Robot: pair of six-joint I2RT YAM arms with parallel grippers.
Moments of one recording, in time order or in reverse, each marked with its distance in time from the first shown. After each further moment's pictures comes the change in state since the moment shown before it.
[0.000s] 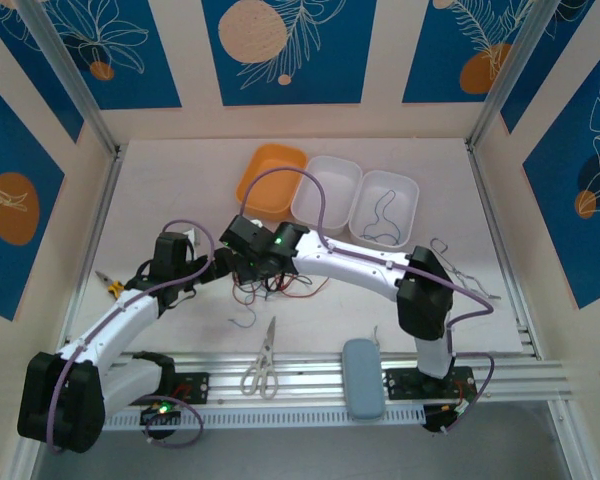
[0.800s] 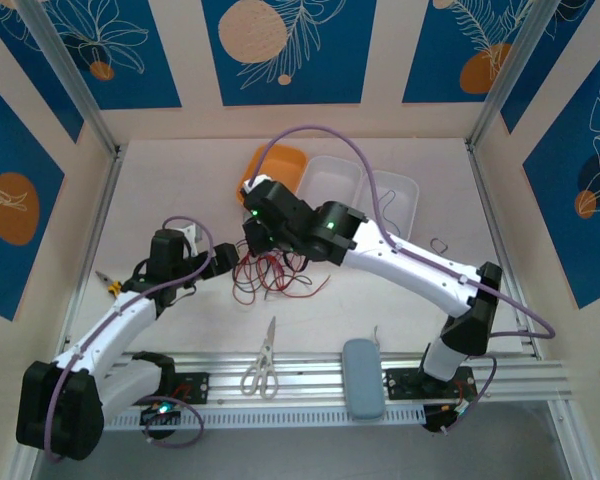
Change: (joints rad) left arm 0.002 -0.036 0.016 0.036 0.093 -0.004; right arm -0.014 -0.245 0.119 -0.011 0.130 -0.272
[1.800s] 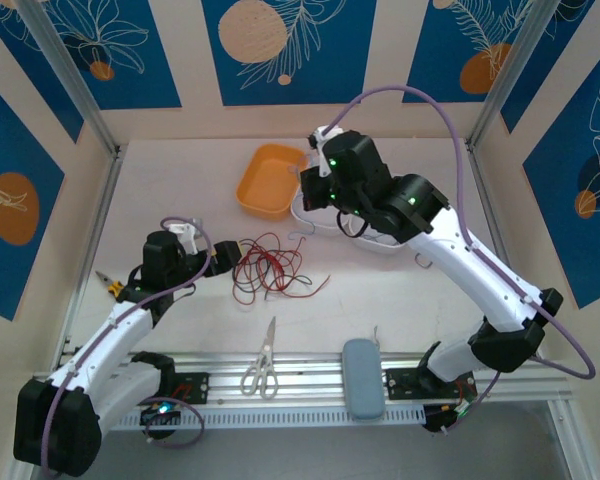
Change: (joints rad) left arm 0.000 -0.093 -0.038 0.124 0.116 0.004; right arm -0.262 -0.201 0.010 -0.044 -0.040 -0.068
